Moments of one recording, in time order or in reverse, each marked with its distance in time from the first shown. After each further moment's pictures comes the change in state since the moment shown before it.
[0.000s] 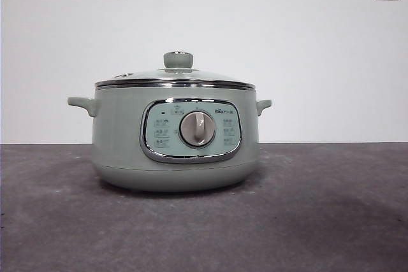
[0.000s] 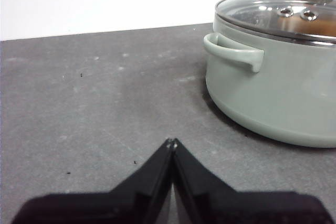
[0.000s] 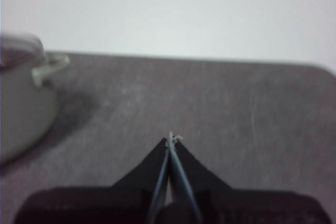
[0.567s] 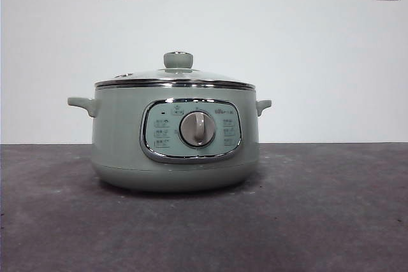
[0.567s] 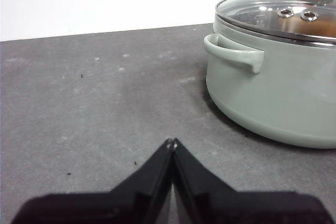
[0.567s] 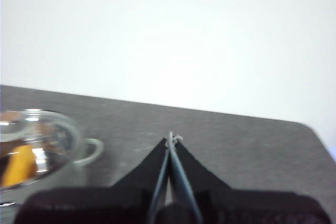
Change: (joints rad) left arm 0.000 -0.002 0.000 0.000 0.000 0.000; right arm 0.032 0.328 0.769 -0.408 -0.016 -0.061
